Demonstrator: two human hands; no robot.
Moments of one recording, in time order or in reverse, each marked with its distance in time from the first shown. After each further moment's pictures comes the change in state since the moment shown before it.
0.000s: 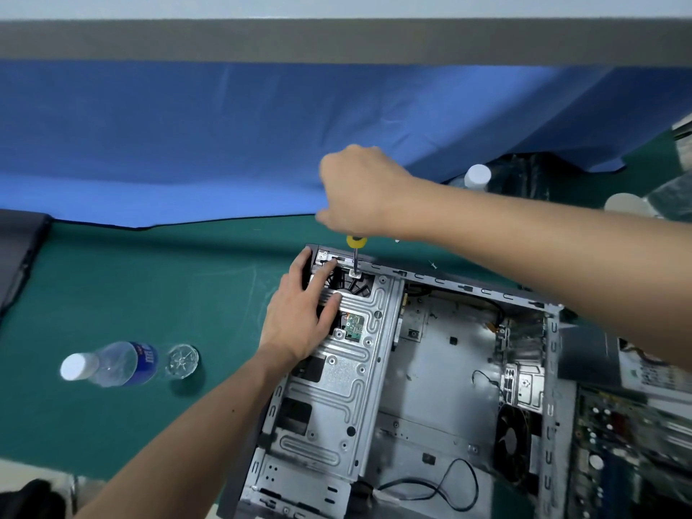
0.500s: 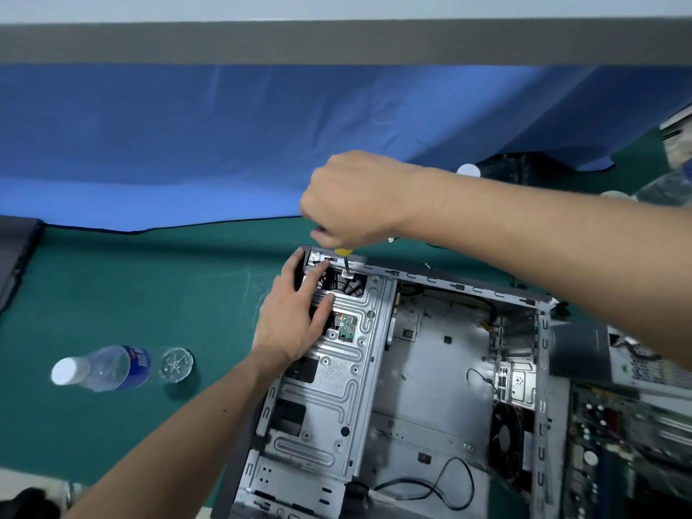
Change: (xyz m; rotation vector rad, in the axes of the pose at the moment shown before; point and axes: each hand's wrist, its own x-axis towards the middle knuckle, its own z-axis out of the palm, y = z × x) left_hand 0.000 0.001 -0.001 -0.007 0.003 -0.005; right_hand -0.007 0.005 -0.001 -0.372 0.013 -0.386
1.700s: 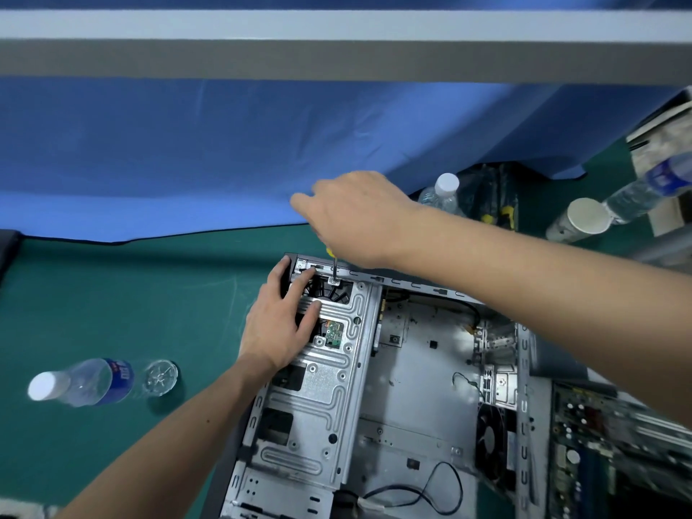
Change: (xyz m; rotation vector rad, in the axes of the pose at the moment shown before) left_hand 0.000 0.000 0.000 -0.028 0.004 -0.006; right_hand -0.024 -0.007 0.007 0.050 0.035 0.223
